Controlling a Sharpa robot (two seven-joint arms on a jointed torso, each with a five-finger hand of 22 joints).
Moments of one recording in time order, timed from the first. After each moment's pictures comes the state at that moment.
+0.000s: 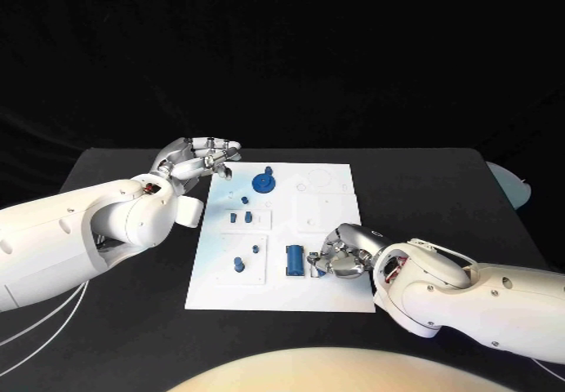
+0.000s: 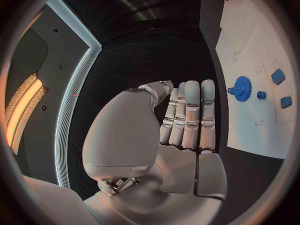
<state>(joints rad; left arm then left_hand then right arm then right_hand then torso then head) 1.18 -0.90 -0.04 1.58 -0.07 -0.33 0.32 1.43 -0.21 0.56 0.13 0.21 0.91 0.17 0.32 0.25 1.02 0.10 0.48 0.17 1.09 0.04 1.14 0.41 0.17 0.87 0.14 0.95 0.81 1.00 -0.94 -0.14 1.91 -1.38 -0.46 -0.56 0.99 -0.15 0.33 0.29 0.40 1.00 0.05 0.52 0.51 1.45 -0.02 1.33 1.31 1.47 -0.08 1.51 1.31 0.01 1.47 0.04 1.57 1.31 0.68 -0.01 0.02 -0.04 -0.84</state>
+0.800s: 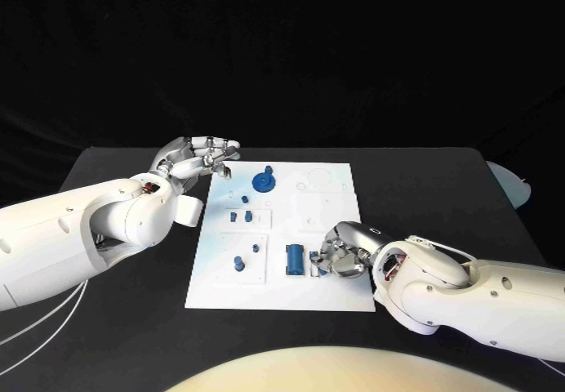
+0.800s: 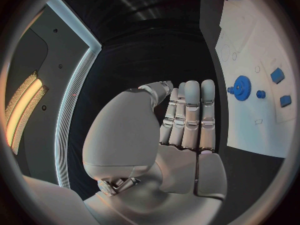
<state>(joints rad) 1.18 -0.91 -0.04 1.58 -0.07 -0.33 0.32 1.43 -0.21 0.56 0.13 0.21 0.91 0.17 0.32 0.25 1.01 0.10 0.48 0.17 1.09 0.04 1.14 0.41 0.17 0.87 0.14 0.95 0.81 1.00 -0.94 -0.14 1.91 -1.44 -0.43 -0.57 1.18 -0.16 0.42 0.25 0.26 1.01 0.04 0.52 0.51 1.46 -0.02 1.34 1.31 1.47 -0.08 1.51 1.31 0.01 1.47 0.03 1.57 1.31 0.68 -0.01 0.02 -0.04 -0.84</state>
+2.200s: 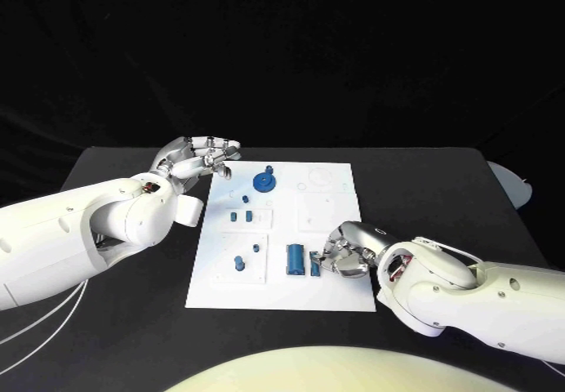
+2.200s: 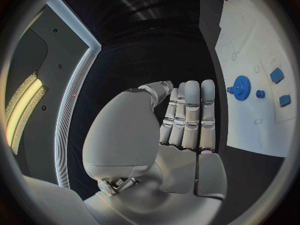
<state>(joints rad) 1.18 -0.91 -0.04 1.58 -0.07 -0.33 0.31 1.43 -0.21 0.56 0.13 0.21 0.91 0.17 0.32 0.25 1.01 0.10 0.48 0.17 1.09 0.04 1.14 0.41 0.17 0.87 0.14 0.95 0.81 1.00 -0.97 -0.14 1.93 -1.42 -0.45 -0.54 1.09 -0.16 0.37 0.28 0.30 1.03 0.05 0.52 0.51 1.46 -0.03 1.34 1.31 1.47 -0.08 1.52 1.31 0.01 1.47 0.03 1.57 1.31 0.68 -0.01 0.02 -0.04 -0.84</state>
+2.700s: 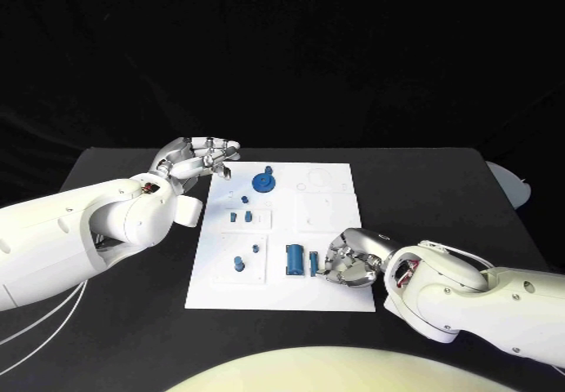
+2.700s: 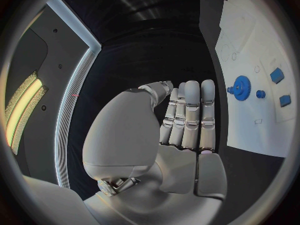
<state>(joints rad) 1.18 -0.91 -0.04 1.58 -0.07 -0.33 0.31 1.43 -0.21 0.56 0.13 0.21 0.91 0.17 0.32 0.25 1.01 0.10 0.48 0.17 1.09 0.04 1.14 0.41 0.17 0.87 0.14 0.95 0.81 1.00 -1.01 -0.14 1.96 -1.37 -0.40 -0.49 1.16 -0.21 0.34 0.27 0.19 1.02 0.05 0.52 0.51 1.46 -0.03 1.33 1.31 1.47 -0.08 1.52 1.31 0.01 1.47 0.03 1.57 1.31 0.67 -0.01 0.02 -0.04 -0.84</state>
